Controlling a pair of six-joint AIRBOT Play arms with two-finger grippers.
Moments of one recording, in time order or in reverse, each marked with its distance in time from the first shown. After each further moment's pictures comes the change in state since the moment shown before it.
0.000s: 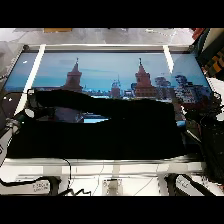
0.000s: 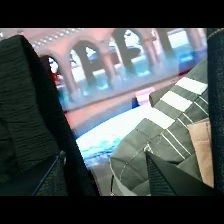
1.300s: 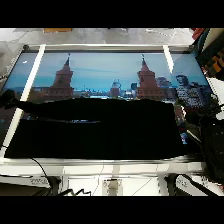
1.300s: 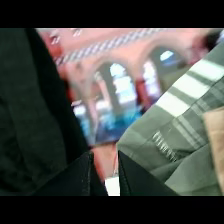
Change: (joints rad) left arm 0.388 -0.164 0.795 -0.129 -1.242 -0.156; right arm -0.010 -0.056 0.037 0.002 0.111 -0.030
